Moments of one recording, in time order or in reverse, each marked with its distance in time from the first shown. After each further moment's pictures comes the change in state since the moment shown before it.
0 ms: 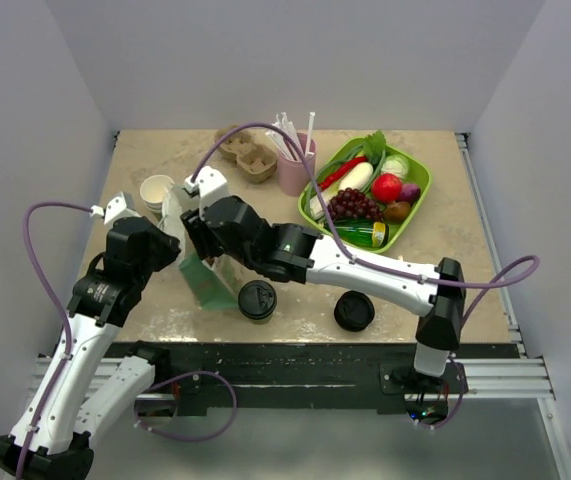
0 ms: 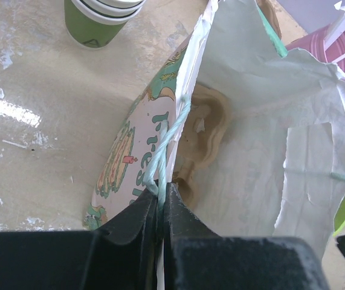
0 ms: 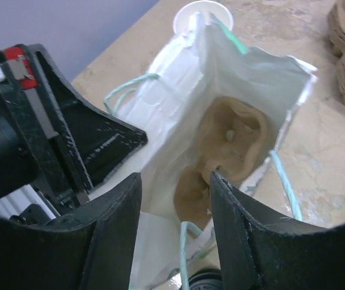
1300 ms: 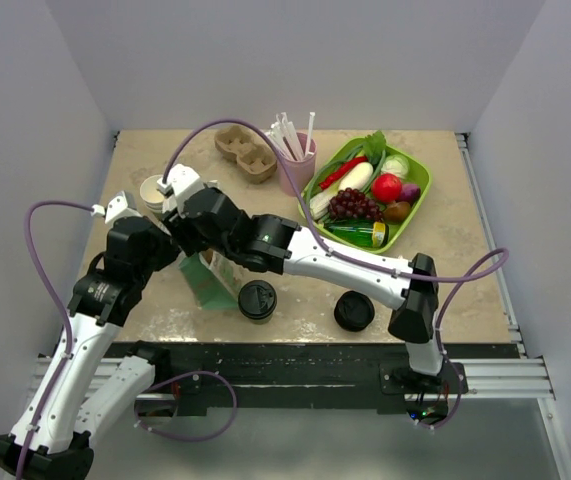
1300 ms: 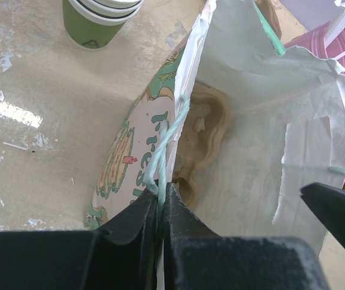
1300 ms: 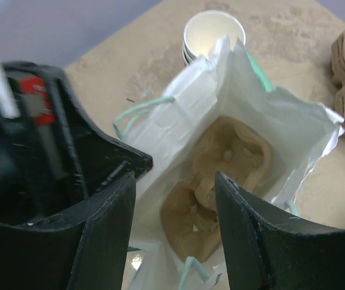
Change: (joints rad) left arm 0.000 0.008 -0.001 0.006 0.005 0.018; right arm -0.010 0.182 0.262 -0.083 -0.068 -0.169
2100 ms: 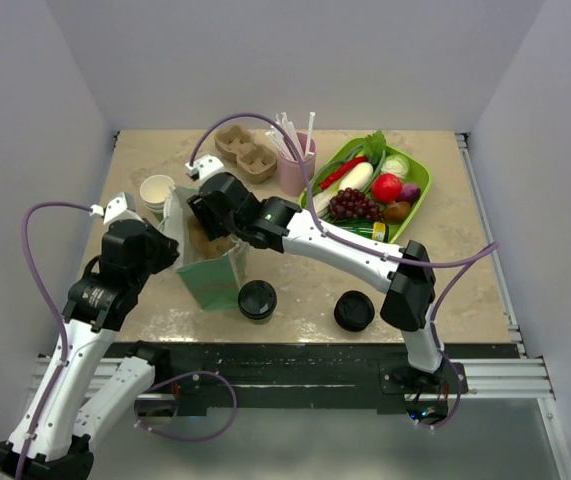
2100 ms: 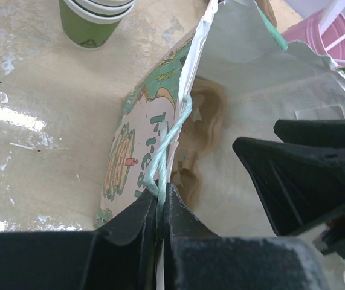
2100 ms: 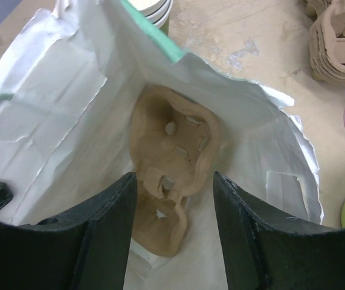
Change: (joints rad) left arm 0.000 -0.032 0.019 -0.038 0.016 0.044; right arm -0.142 0.056 -0.058 -0.082 -0.026 0.103
